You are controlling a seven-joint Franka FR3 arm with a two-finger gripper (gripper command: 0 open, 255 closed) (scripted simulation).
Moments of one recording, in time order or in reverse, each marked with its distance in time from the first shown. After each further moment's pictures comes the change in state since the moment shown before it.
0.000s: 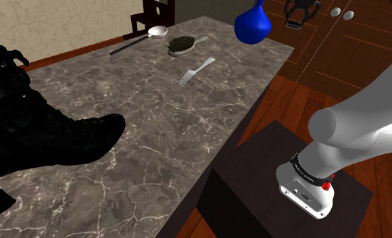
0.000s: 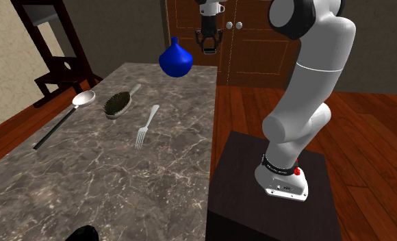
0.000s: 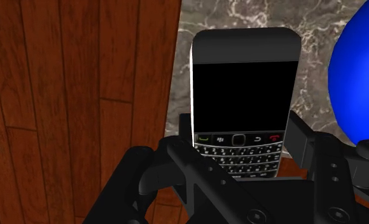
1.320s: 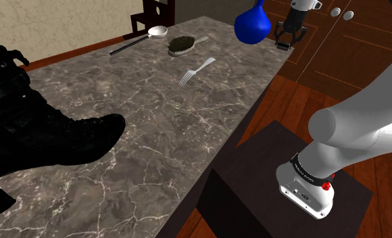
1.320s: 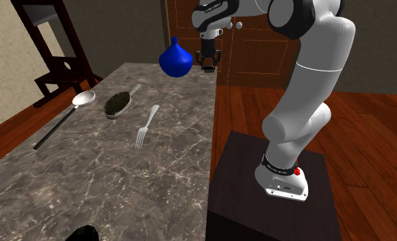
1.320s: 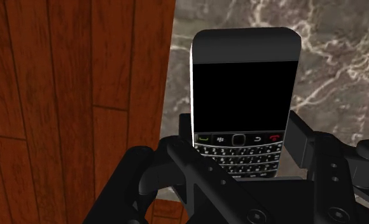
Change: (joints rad) arm -0.001 0.003 -0.001 -0.253 -0.003 0.256 0.008
